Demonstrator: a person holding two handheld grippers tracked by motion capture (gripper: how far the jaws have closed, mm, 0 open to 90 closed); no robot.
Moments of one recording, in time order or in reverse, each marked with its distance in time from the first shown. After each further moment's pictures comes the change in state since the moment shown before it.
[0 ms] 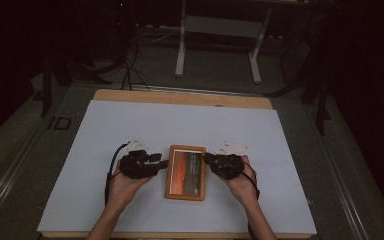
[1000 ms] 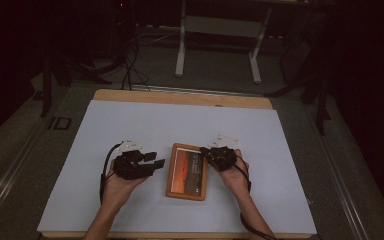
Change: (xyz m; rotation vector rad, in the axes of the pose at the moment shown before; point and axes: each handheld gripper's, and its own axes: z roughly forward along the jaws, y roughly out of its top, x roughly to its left) left arm -0.001 0.002 -0.017 -0.027 0.011 -0.006; right arm -0.019 -0.003 0.040 0.028 -0.052 0.001
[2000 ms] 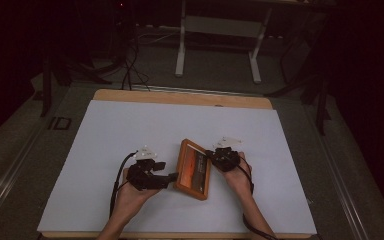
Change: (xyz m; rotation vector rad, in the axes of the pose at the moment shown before) left arm -0.038 -0.011 0.026 0.096 -0.036 -0.058; right arm -0.014 -0.019 0.007 0.055 -0.011 0.062
